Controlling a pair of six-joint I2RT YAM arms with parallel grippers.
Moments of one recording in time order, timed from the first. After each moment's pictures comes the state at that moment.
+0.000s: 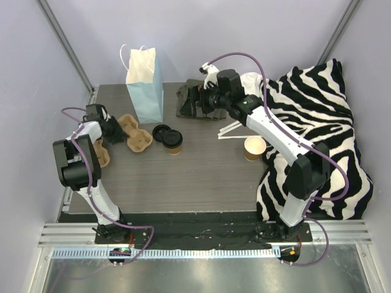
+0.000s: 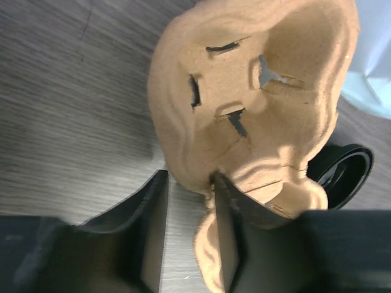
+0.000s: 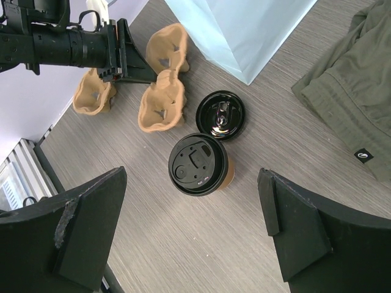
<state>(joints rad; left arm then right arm) 0.25 1.86 1.21 -0.37 0.25 -0.43 0.57 1.76 1.67 -0.33 -0.36 0.27</state>
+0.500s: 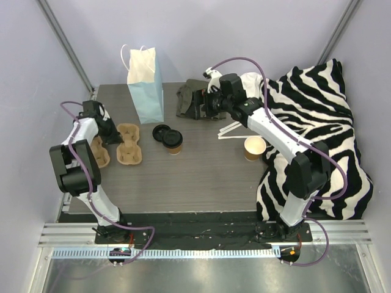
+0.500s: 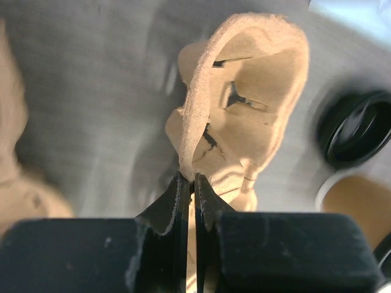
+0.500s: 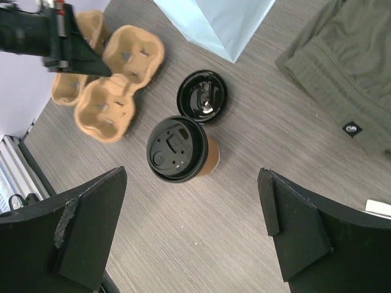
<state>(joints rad) 0.25 1.80 1.28 -0.60 0.23 -0.28 0.54 1.76 1.60 -0.31 -0.36 0.27</state>
